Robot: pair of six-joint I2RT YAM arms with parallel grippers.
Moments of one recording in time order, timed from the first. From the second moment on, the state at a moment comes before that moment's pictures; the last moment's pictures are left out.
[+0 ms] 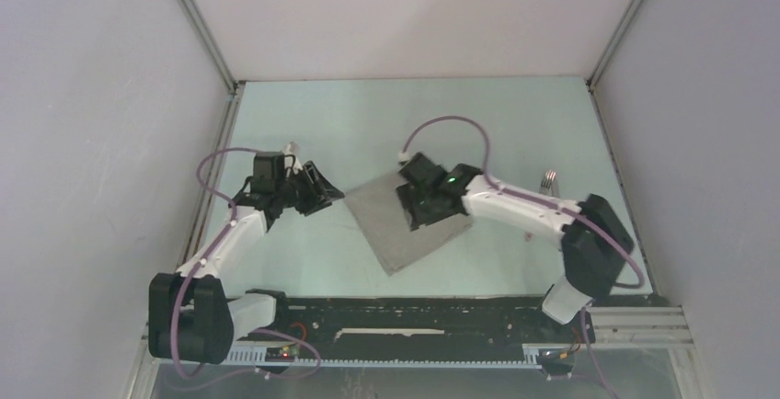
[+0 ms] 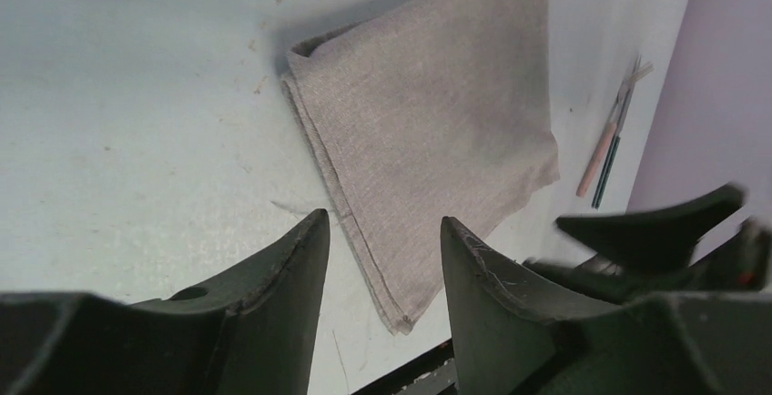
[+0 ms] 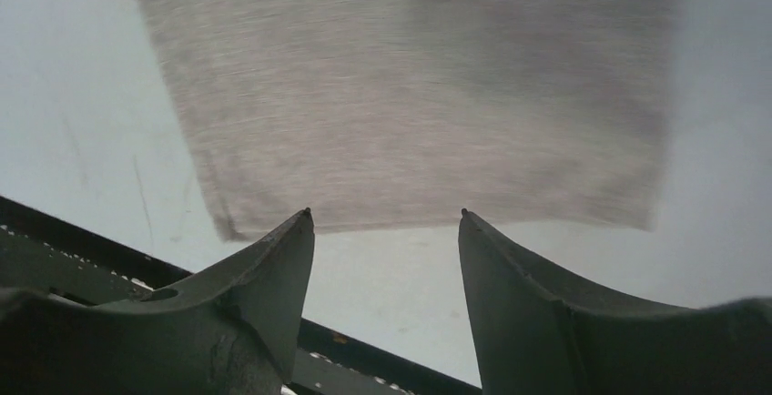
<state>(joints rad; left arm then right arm) -0.10 1.15 0.66 -0.31 0.45 -0.65 0.84 1.59 1.19 -0.69 0.11 0.45</state>
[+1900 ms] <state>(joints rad) -0.65 1.60 0.60 0.00 0.55 -0.79 0.32 1.87 0.99 -0.06 -0.67 0.68</state>
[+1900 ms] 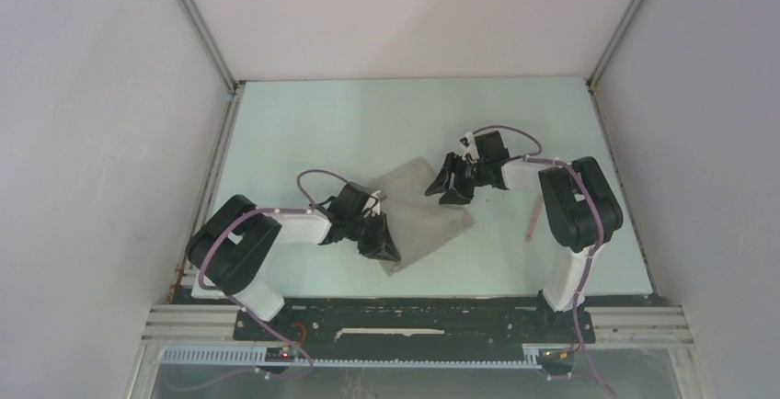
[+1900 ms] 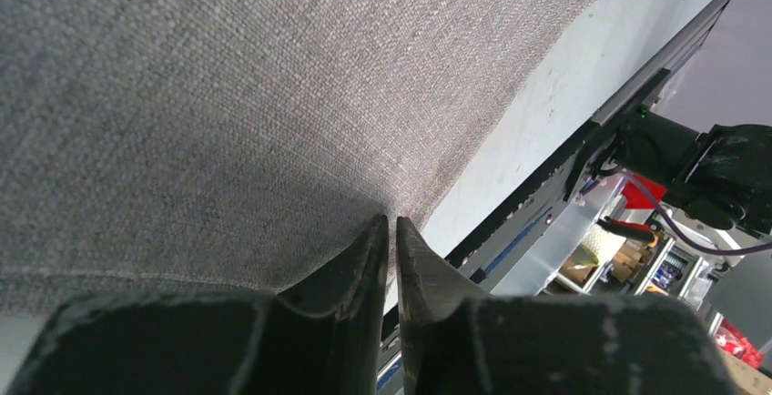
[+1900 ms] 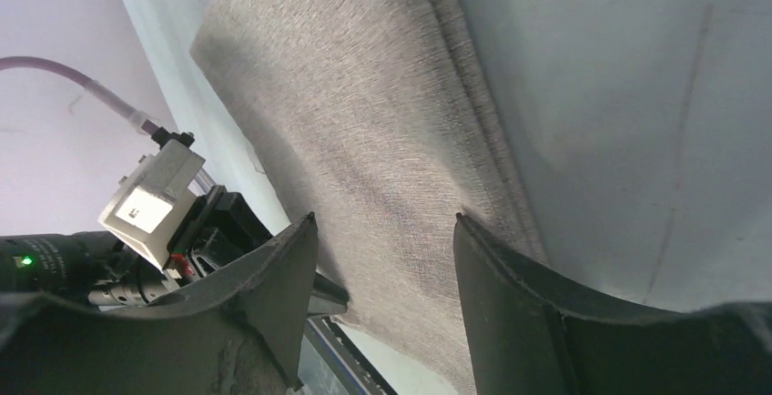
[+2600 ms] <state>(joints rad) -0.66 1.37 0.63 -0.25 0.52 -0.74 0.36 1.63 1.05 -0.36 -0.59 0.49</state>
